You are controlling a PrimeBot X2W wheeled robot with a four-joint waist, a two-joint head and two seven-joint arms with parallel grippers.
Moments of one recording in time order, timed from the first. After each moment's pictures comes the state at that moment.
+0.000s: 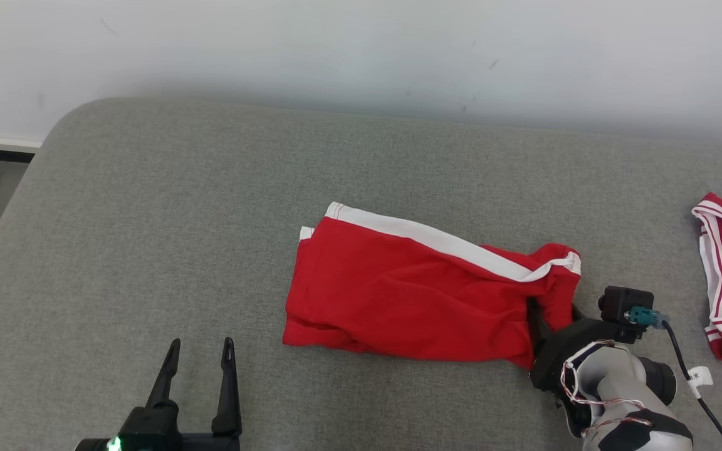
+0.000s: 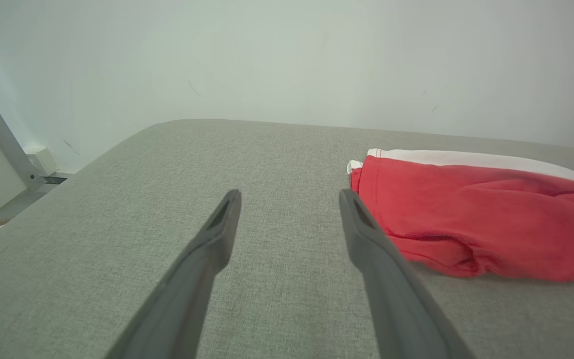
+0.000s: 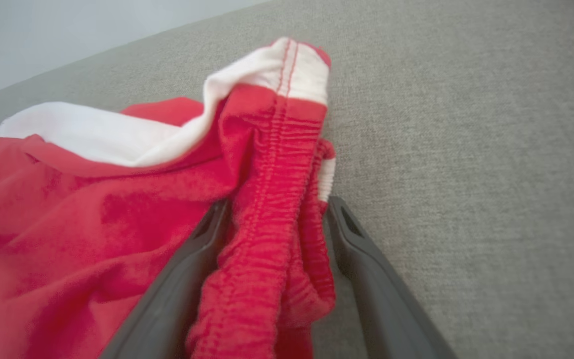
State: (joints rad) left arm -0.06 0.06 -0.13 0.22 -0.15 0.02 -0.26; right arm -0.60 -0.07 -0.03 1.12 0.28 0.13 -0.13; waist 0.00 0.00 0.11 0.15
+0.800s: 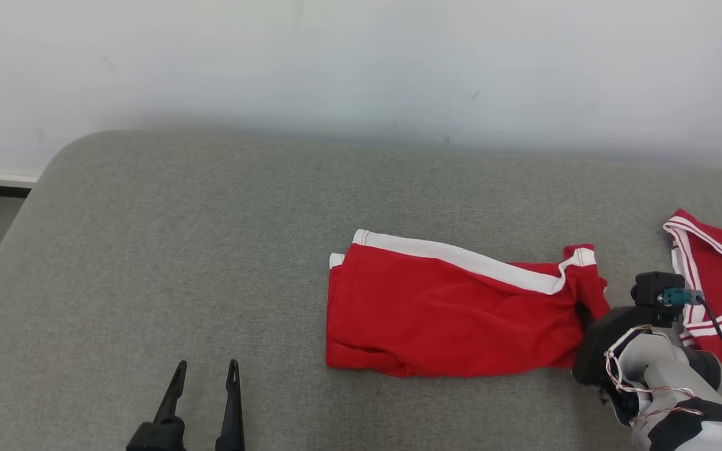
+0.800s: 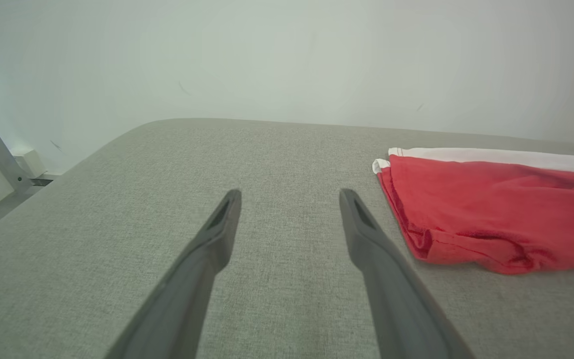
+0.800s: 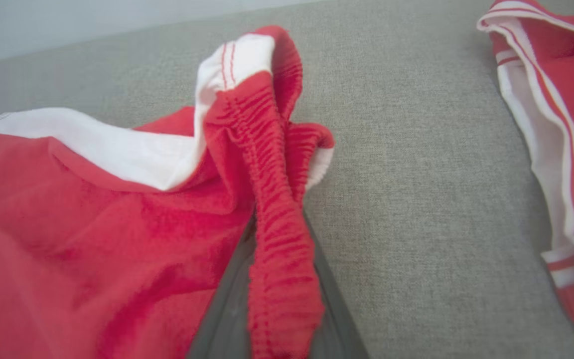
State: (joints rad) left arm -0.04 0.05 -0.12 0.27 -0.13 0.00 -0.26; right arm -0.62 -0.24 0.21 1.10 0.47 0.13 0.02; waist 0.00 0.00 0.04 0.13
